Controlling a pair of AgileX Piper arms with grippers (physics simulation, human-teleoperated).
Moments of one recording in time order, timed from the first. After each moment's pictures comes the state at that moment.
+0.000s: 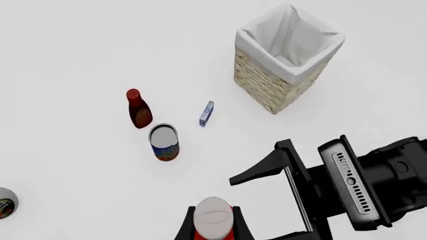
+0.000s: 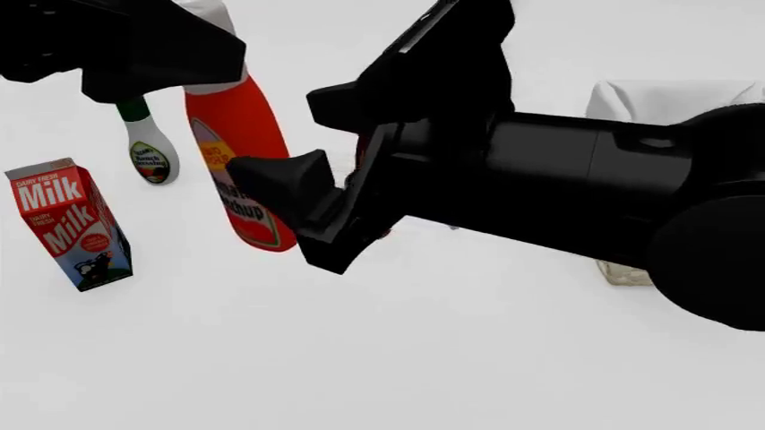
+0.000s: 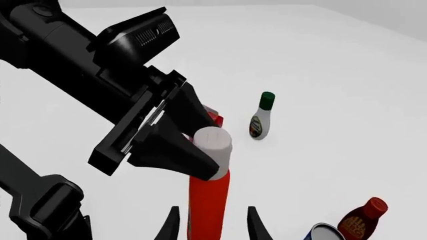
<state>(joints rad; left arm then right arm) -0.76 0.97 -1.26 0.86 -0.06 1.07 1.23 -0.94 -0.05 -0.10</state>
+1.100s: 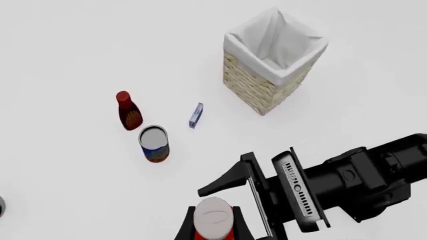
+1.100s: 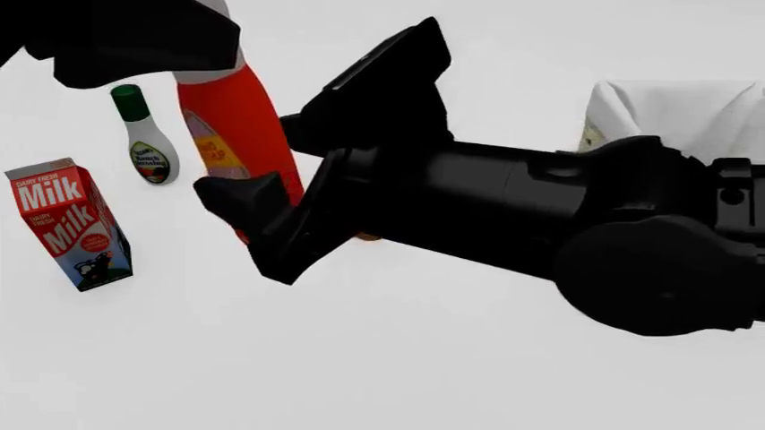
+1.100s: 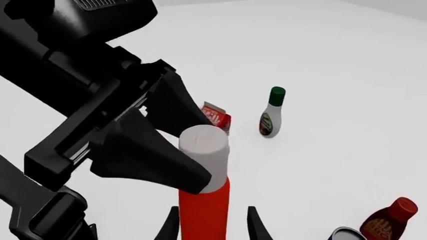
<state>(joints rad) -0.80 0.96 -1.30 0.90 -0.09 1.08 1.34 -0.95 -0.14 -0.04</state>
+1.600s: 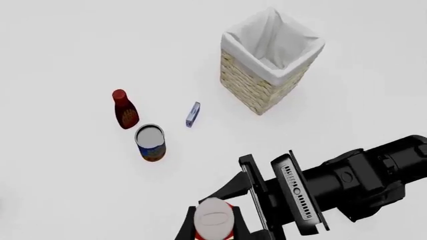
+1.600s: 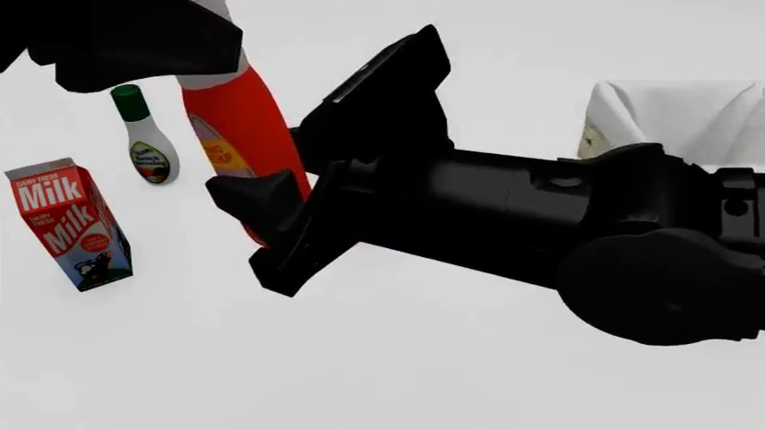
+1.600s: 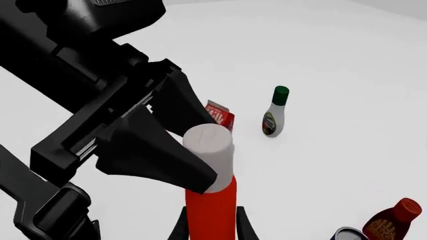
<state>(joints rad) -0.82 0.96 -1.30 0.89 -0.12 1.09 1.33 -0.94 -0.15 -0.03</state>
